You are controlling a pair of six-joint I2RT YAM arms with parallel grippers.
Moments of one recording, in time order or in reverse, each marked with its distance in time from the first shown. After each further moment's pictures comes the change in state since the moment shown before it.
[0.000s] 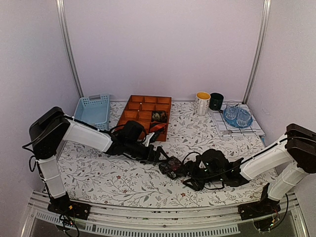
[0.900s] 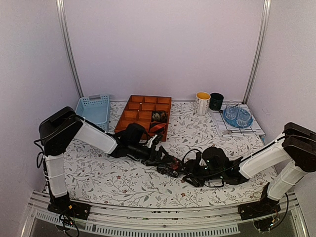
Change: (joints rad) left arm 0.019 0.122 0.012 0.180 0.175 -0.111; right arm -0.045 0.026 -0.001 0.051 -0.029 -0.069
